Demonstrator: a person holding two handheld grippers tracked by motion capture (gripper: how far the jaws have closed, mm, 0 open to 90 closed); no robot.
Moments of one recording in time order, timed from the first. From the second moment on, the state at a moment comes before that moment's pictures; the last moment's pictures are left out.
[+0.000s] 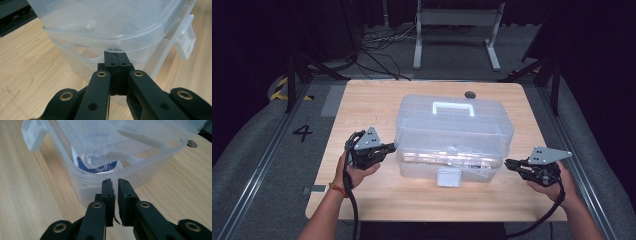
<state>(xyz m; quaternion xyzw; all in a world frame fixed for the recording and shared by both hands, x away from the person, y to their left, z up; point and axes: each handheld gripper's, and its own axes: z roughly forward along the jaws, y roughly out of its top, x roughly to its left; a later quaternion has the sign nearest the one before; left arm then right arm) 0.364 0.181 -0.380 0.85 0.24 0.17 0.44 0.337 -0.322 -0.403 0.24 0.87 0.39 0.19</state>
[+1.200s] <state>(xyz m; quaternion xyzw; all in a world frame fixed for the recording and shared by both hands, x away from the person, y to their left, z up) 0.356 0.185 -0.405 0.88 0.24 0.15 0.38 0.343 -0.319 -0.412 0.26 0.86 0.39 0.19</state>
